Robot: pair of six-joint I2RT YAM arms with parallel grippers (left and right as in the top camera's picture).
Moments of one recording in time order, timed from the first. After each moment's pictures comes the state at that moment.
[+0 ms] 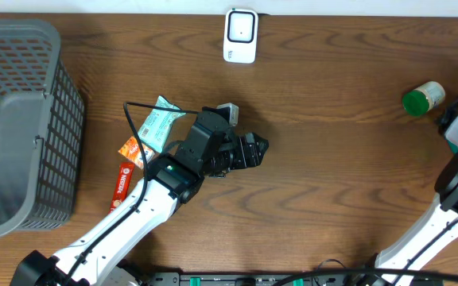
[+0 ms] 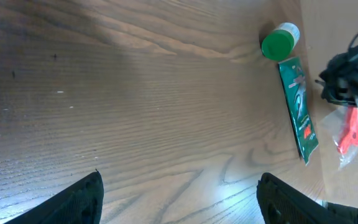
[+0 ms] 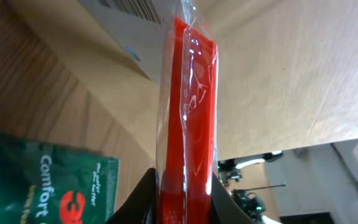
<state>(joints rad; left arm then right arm) -0.62 1.36 0.83 -0.07 0.36 -0.73 -0.55 2.23 1.34 0.34 1.45 -0.69</state>
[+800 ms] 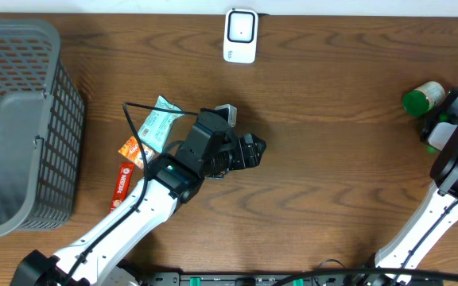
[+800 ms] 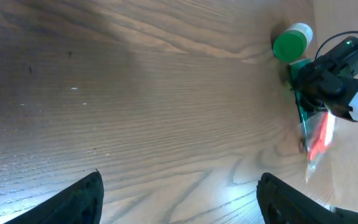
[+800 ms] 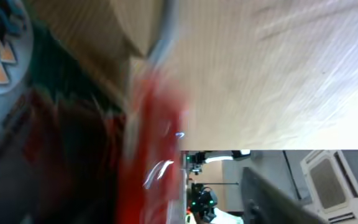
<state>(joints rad) -0.62 1.36 0.83 -0.10 0.33 -0.73 -0.53 2.41 1.34 0.42 1.54 -0.82</state>
